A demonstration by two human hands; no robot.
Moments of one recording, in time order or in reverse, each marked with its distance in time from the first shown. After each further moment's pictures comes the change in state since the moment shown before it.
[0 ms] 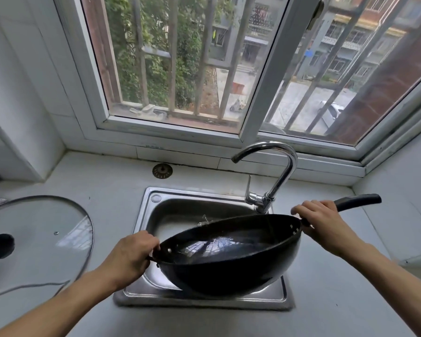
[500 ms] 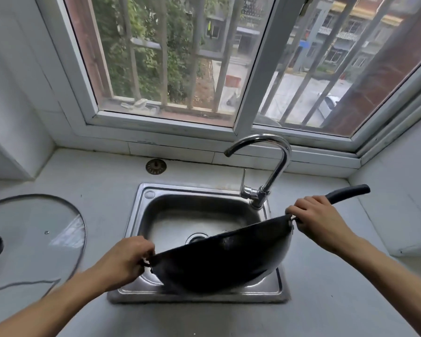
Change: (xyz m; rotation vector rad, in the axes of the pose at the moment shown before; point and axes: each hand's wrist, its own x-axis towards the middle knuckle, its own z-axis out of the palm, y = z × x) left_hand -0.001 -0.001 0.008 -0.120 -0.114 0.057; right_hand -0.006 0.004 0.007 -0.154 0.013 -0.098
